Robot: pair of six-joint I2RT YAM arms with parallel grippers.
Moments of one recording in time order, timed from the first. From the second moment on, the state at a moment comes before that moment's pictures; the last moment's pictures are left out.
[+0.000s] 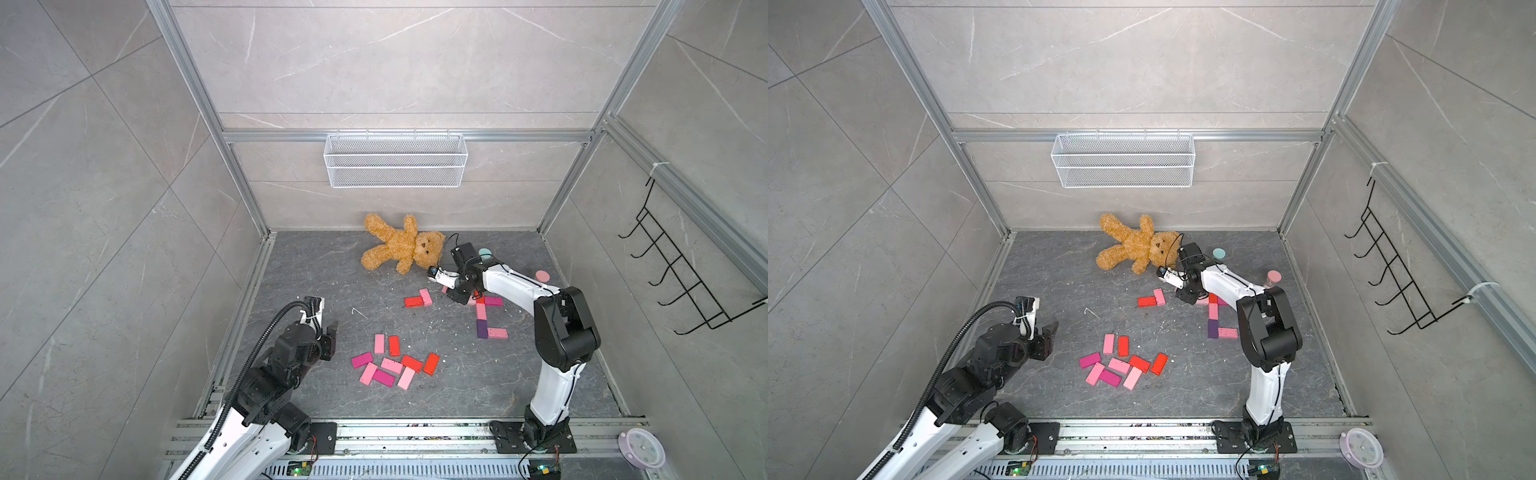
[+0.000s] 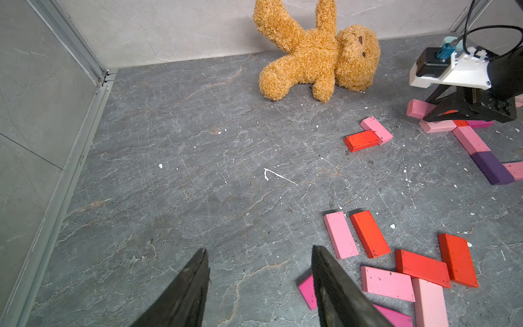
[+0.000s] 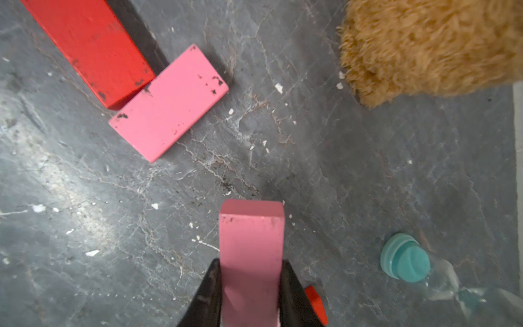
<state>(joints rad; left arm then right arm) -0.61 0.53 0.67 -0.69 -0.32 -0.19 0.36 1.93 1.38 -0.62 0.01 -0.82</state>
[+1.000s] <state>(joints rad) -0.61 0.50 0.65 -0.67 -0.32 -0.18 0.42 2.08 1.50 -0.72 0.03 -0.94</state>
